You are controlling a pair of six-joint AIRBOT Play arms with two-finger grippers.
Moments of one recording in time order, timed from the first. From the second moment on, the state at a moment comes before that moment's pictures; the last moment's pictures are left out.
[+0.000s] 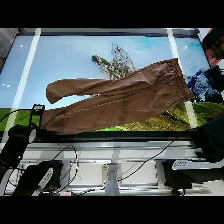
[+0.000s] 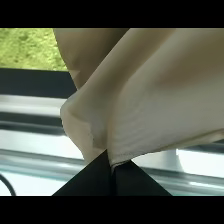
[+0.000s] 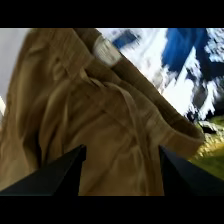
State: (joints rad) left arm -0.10 -0.61 0.41 1.87 -1.18 -1.69; right arm -0.67 -1.53 1.38 -1.02 0.99 1.53
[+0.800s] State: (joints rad) left arm -0.10 -0.61 0.41 1.88 -1.09 -1.69; right arm -0.64 -1.57 1.05 -0.91 0.77 1.46
